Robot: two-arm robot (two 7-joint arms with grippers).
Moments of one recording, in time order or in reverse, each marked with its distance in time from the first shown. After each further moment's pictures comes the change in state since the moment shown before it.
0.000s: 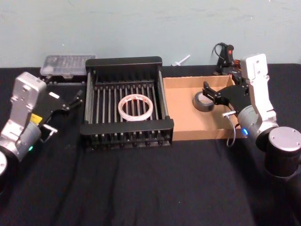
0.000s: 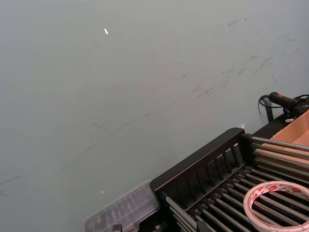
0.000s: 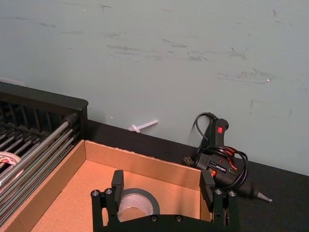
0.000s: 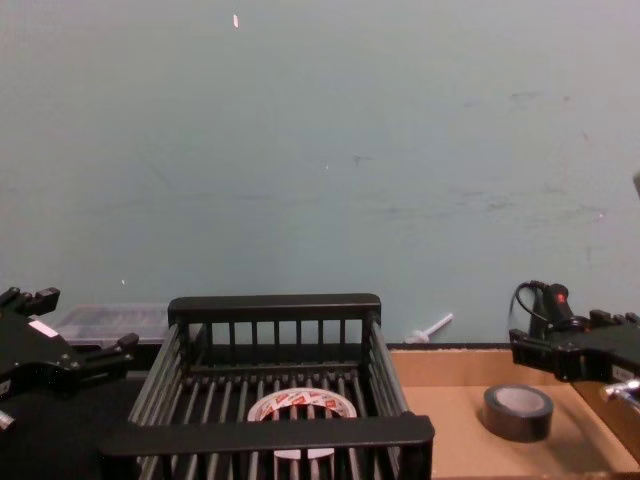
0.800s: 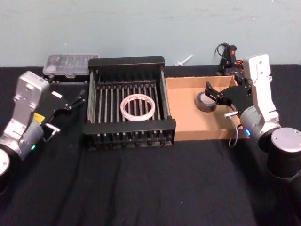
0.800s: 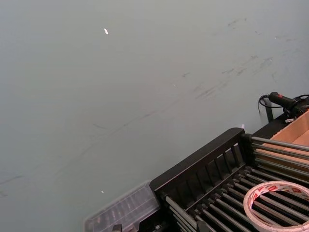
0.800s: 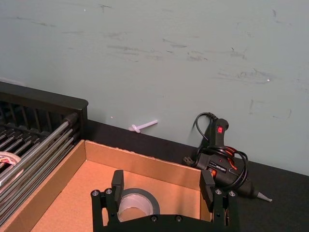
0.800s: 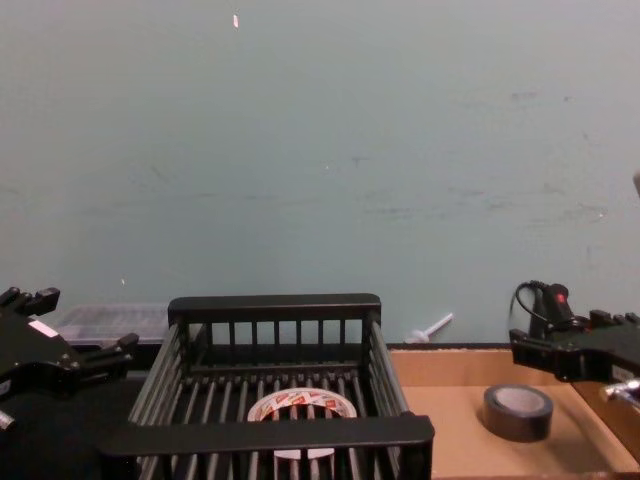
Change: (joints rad) left arm 0.000 0.000 0.000 0.000 0.000 0.000 0.000; right arm 0.000 0.000 0.000 0.000 0.000 0.000 0.000
